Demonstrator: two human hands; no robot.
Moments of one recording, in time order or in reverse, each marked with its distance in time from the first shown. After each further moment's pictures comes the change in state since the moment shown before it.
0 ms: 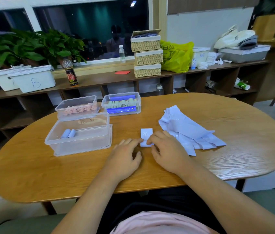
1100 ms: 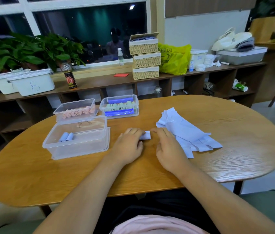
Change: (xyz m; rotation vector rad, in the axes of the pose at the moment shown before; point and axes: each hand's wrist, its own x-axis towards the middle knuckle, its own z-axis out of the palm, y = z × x) left_hand 0.061 0.000 0.007 0.139 -0.004 0.110; right_hand 0.001 0.004 -0.007 0.193 0.116 0.178
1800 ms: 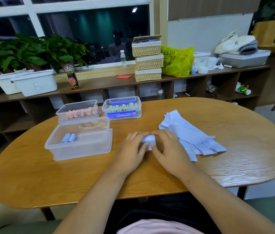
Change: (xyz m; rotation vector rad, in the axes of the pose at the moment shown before) left_hand -0.018 0.007 0.008 -0.326 0.200 0.041; right_hand 0.001 -0.006 -0.002 -0.009 0.003 -0.028
